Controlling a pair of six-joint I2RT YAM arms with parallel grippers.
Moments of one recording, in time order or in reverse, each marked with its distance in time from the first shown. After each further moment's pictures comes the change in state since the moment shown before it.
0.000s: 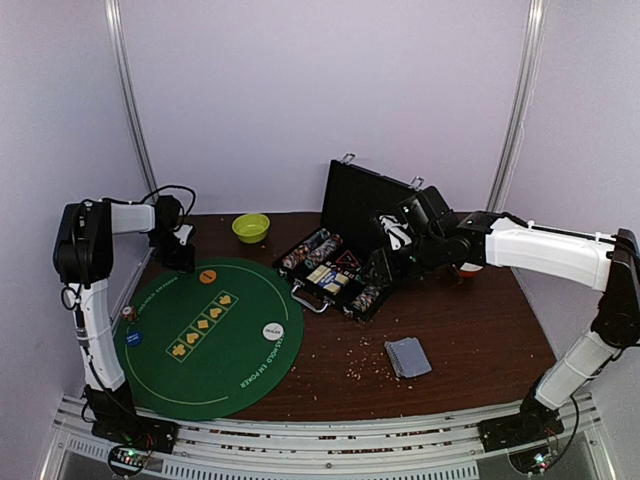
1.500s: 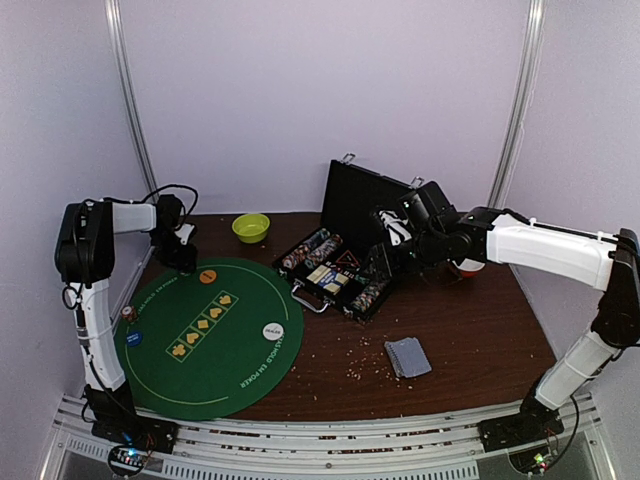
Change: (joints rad) left arm -0.007 0.013 0.018 -0.003 -0.031 0.045; right arm 0.000 0.000 0.030 -0.016 -0.003 0.005
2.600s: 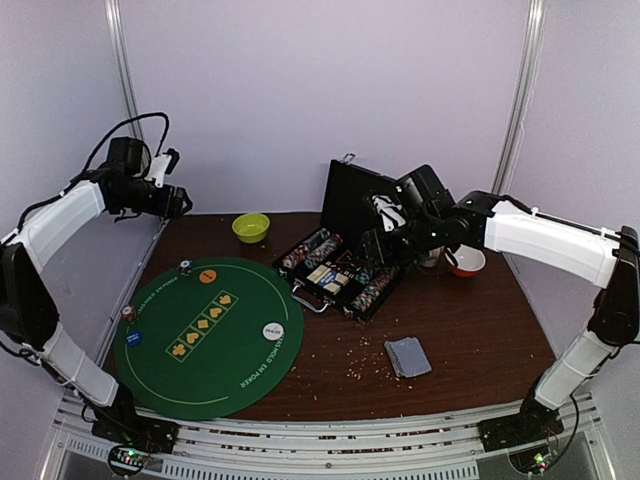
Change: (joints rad) left arm -0.049 -0.602 -0.107 0.030 0.175 -0.009; right arm 0.047 0.025 0.139 -0.080 0.067 0.011
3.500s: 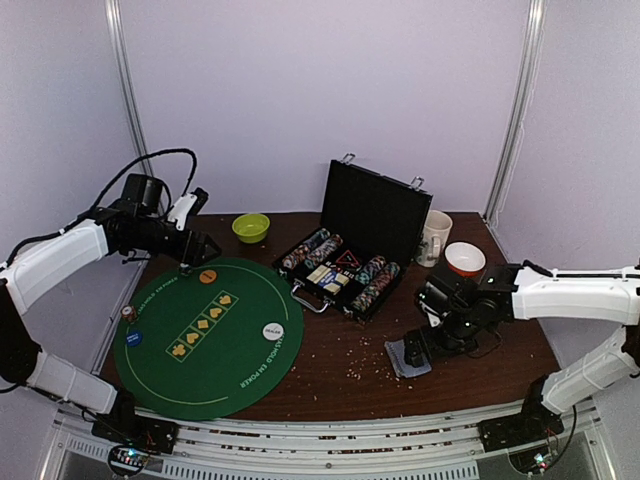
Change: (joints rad) left arm -0.192 -0.227 -0.356 0.050 0.157 -0.047; right arm 0.128 -0.259 -0.547 -0.238 0.185 0.266
